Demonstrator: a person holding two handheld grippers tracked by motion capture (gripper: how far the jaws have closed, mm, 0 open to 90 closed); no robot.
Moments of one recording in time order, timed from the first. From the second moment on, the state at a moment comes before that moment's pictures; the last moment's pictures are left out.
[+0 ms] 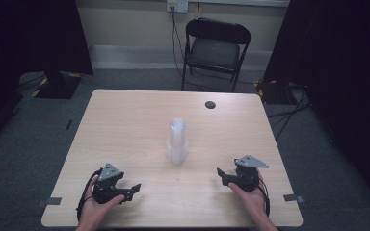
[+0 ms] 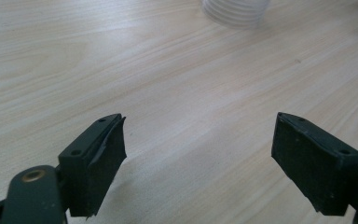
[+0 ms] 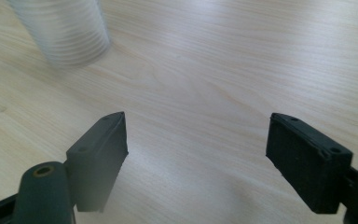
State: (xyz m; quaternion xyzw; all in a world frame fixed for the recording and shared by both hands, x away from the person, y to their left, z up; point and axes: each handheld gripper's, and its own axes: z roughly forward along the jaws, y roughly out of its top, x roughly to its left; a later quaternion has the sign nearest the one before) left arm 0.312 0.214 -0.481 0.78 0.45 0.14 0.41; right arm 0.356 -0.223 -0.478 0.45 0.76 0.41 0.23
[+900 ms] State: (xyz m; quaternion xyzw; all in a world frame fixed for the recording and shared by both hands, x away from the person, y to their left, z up) left arm 0.305 0.208 -0.475 0.79 0.42 0.15 0.42; right arm 0.344 -0.203 -0.445 0.39 0.77 0.48 0.18
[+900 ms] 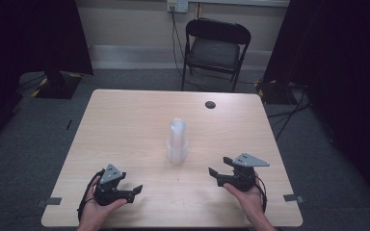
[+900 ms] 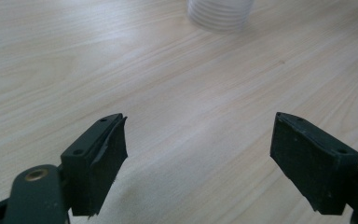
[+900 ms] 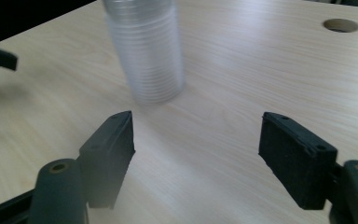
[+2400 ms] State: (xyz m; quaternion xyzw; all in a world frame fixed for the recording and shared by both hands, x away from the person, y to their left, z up) left arm 0.306 0.209 -0.471 0.79 0.41 0.15 0.44; right arm 0.424 -0.100 -0.392 0.29 0.78 0.54 0.16
